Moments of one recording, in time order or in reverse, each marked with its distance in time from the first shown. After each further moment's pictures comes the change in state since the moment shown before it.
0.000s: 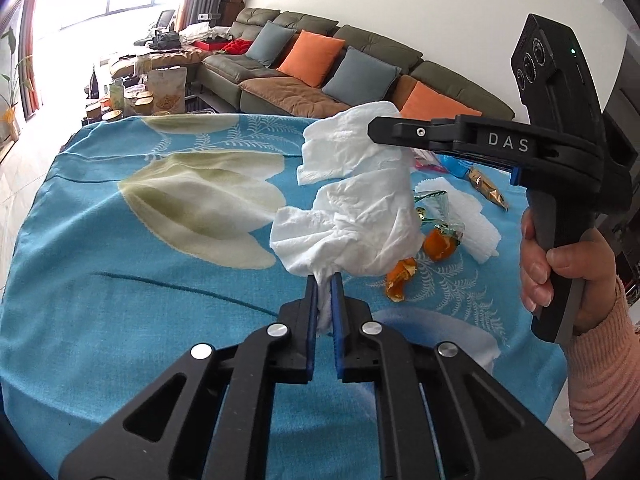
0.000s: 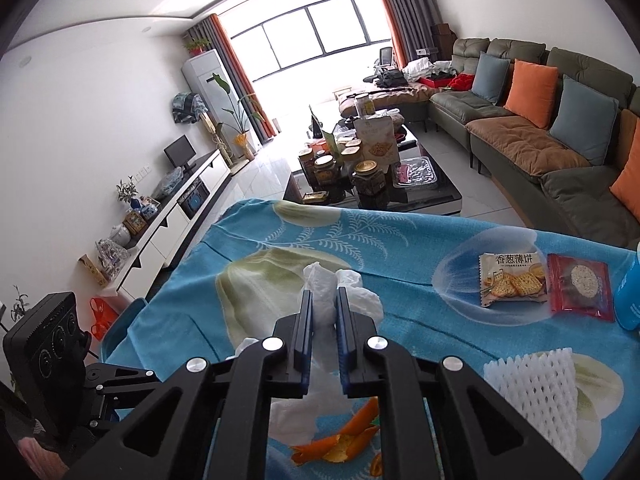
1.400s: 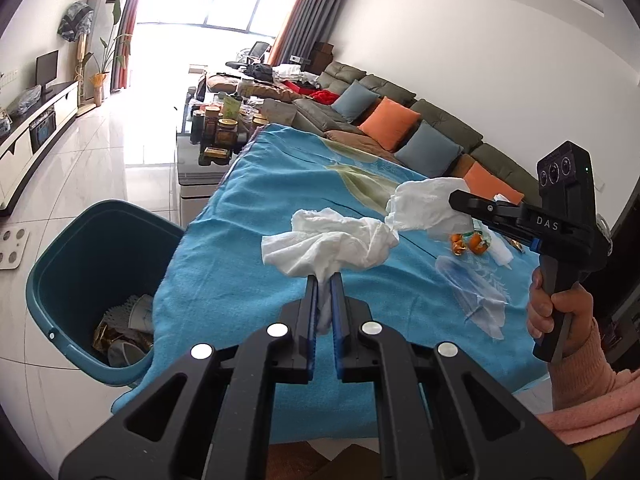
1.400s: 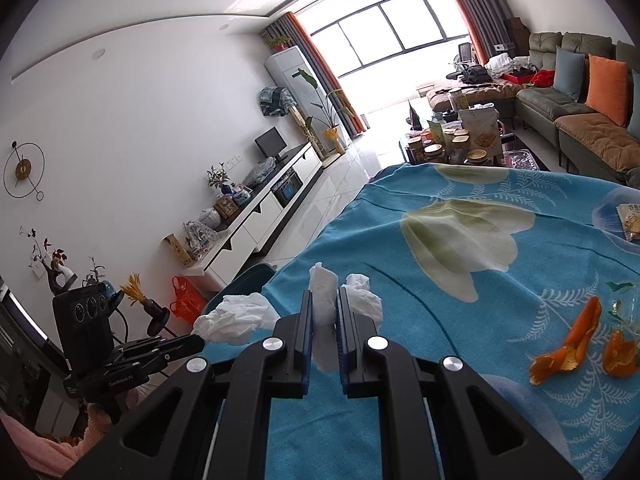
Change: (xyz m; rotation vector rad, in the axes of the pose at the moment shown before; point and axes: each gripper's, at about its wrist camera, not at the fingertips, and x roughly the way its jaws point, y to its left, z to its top) left arm -0.217 0.086 -0.134 -0.252 -0.231 0.185; right arm -0.007 0.122 -0.065 -0.054 0.014 0.322
